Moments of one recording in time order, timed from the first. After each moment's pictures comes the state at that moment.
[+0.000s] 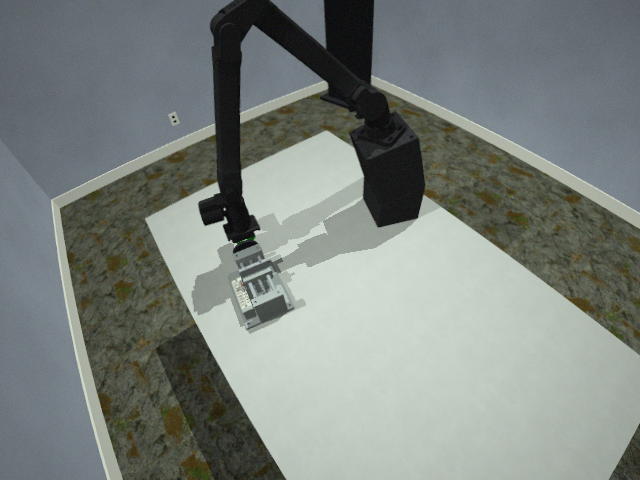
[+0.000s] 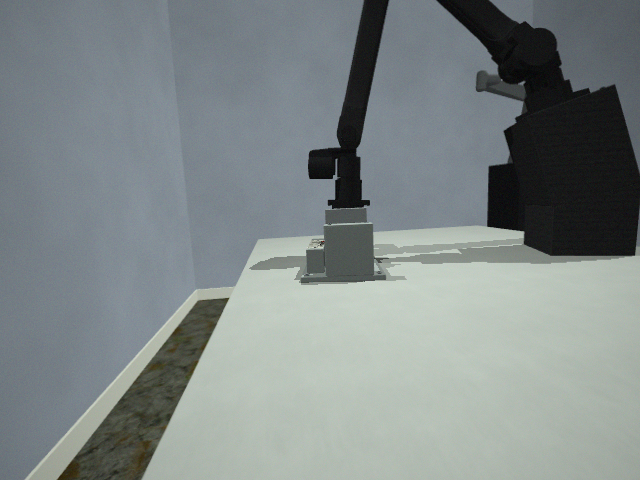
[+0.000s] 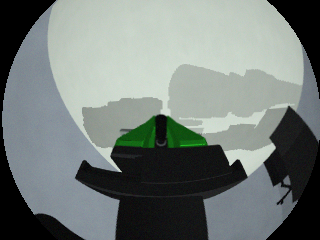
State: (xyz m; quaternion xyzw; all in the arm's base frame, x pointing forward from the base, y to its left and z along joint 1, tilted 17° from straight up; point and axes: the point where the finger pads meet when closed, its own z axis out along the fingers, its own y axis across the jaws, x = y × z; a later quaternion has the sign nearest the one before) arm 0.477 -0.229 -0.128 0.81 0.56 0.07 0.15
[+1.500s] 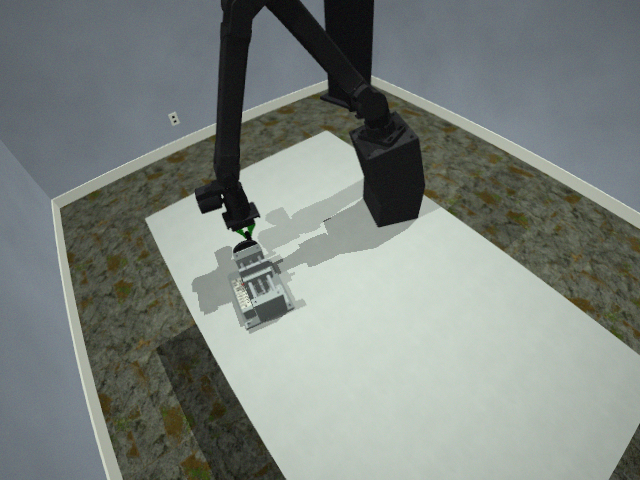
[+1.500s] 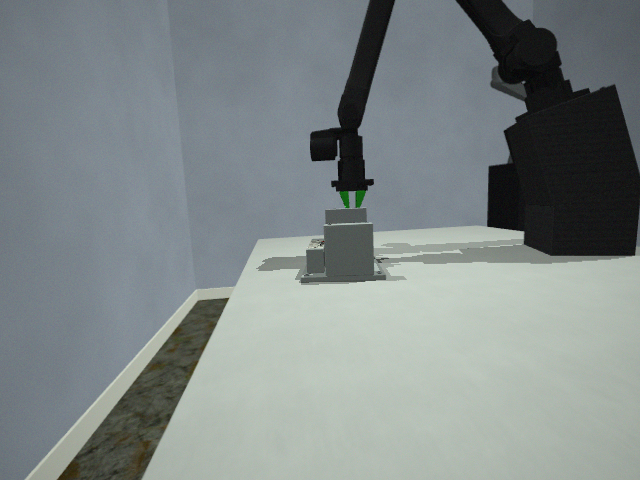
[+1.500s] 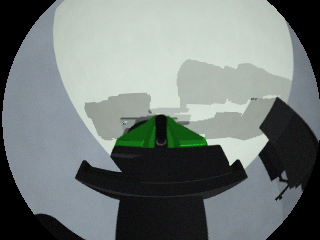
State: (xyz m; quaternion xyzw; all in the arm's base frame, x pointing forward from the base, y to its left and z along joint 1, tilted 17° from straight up) arm 0.453 -0.217 -0.087 0.81 0.56 0.06 0.13
